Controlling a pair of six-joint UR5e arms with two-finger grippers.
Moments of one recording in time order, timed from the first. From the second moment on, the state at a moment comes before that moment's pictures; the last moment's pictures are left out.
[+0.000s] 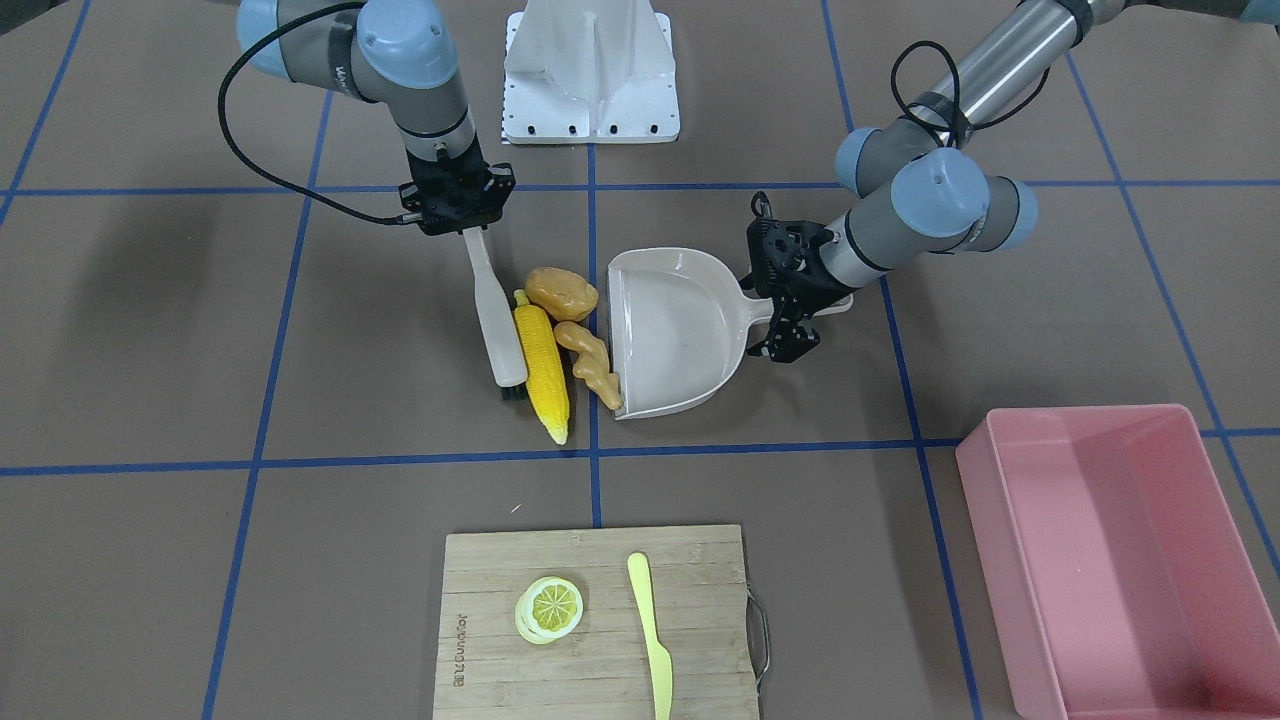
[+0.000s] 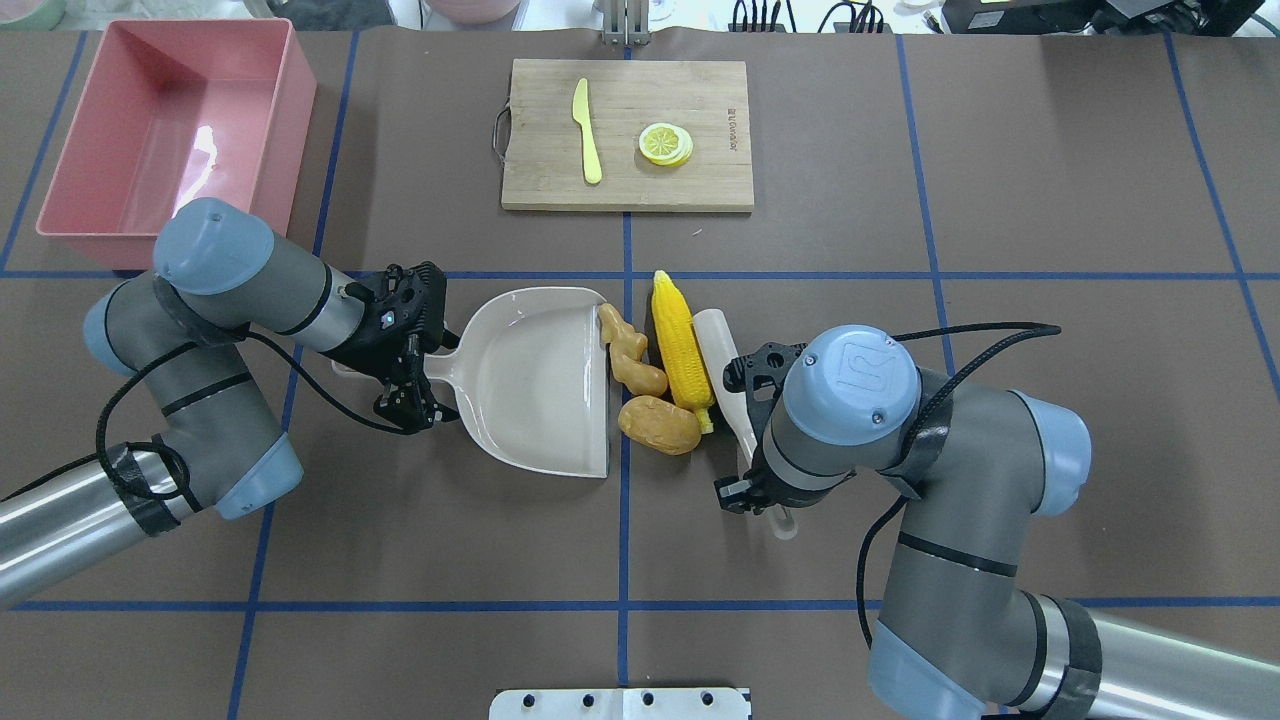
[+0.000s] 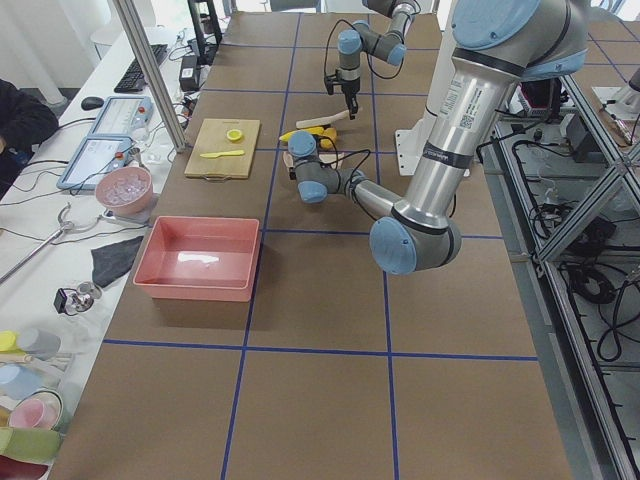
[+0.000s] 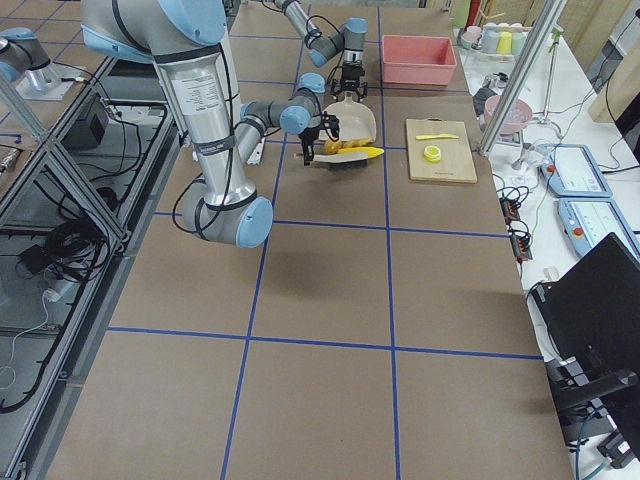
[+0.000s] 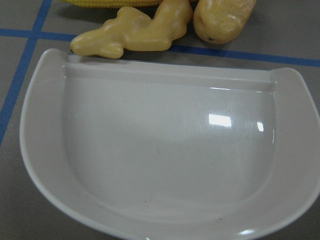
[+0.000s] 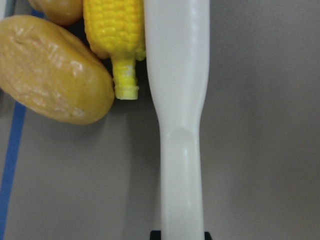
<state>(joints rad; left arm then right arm) -0.67 -2.00 -1.47 -2.39 -2.24 0.18 0.39 -1.12 1.90 -1.64 1.93 1.05</state>
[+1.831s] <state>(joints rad) -0.66 -2.01 -1.46 -2.39 -2.24 0.19 0.39 -1.05 1.94 -1.73 1.98 1.08</state>
